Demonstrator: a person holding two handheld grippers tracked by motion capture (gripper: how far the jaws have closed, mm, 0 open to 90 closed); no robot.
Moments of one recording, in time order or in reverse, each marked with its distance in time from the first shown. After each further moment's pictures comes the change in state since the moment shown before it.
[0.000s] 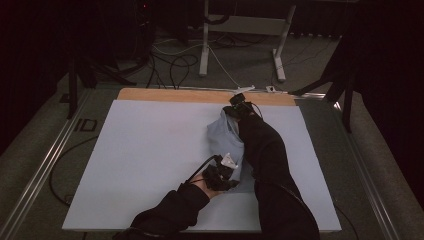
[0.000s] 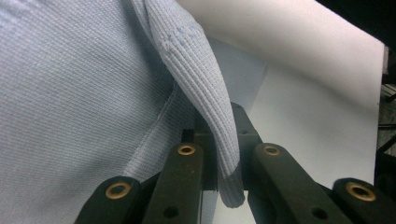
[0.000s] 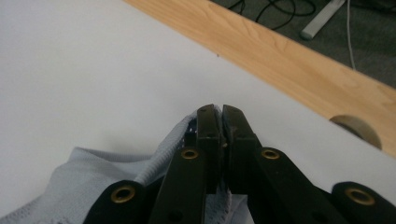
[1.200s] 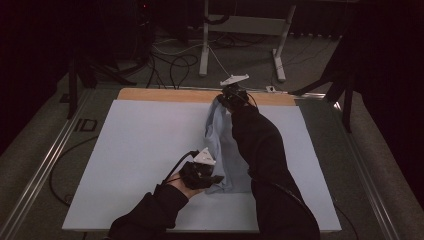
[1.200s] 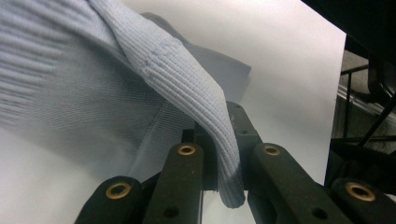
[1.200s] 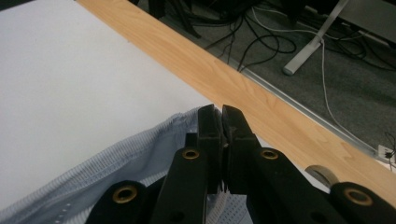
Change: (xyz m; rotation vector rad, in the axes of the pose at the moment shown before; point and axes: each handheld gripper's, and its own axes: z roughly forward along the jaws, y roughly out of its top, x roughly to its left) left arm 0.003 -0.017 -0.062 -0.103 0.000 -0.003; right arm 0.035 0.049 -0.037 -0.078 -0.063 -0.092
